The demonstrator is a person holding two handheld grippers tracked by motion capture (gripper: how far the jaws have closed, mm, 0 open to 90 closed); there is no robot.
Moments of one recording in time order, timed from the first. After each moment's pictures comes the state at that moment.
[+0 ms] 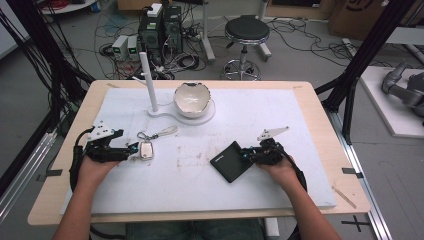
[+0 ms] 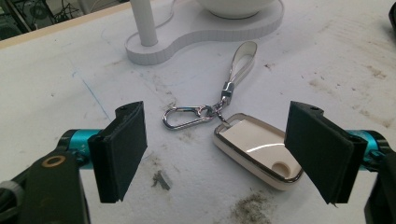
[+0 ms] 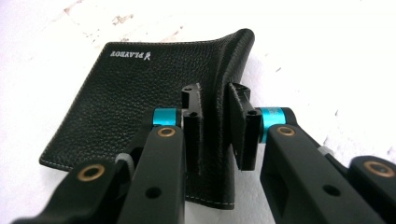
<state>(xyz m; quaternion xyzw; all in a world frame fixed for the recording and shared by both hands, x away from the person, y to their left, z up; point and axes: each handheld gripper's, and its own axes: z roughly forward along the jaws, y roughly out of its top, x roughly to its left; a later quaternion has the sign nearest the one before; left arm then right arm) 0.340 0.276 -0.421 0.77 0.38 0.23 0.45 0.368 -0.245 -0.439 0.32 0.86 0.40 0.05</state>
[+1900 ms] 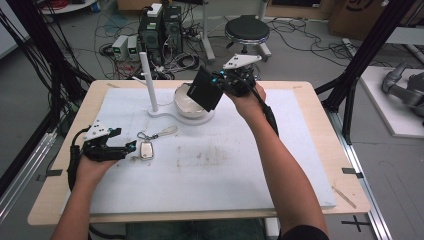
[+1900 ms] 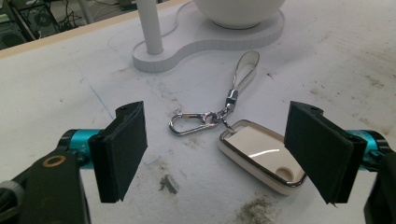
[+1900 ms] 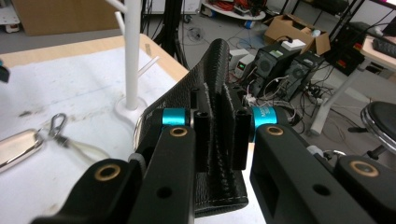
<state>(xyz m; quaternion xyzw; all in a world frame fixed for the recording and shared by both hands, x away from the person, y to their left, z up) 0.340 0.282 -0.418 0.76 0.38 0.24 0.47 0.460 -0.132 -0.272 0.24 0.81 0.47 0.27</state>
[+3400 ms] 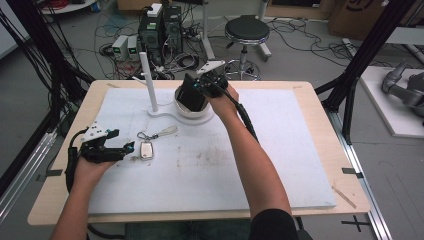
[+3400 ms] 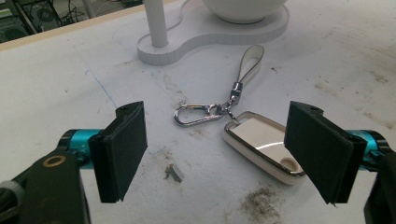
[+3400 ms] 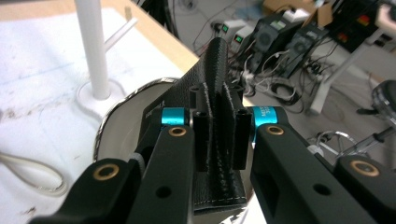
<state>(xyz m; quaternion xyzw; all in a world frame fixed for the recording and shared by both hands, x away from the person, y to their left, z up) 0.337 0.288 -0.421 0.76 0.39 0.24 0.47 0.513 -0.069 -0.332 0.26 0.84 0.40 0.27</state>
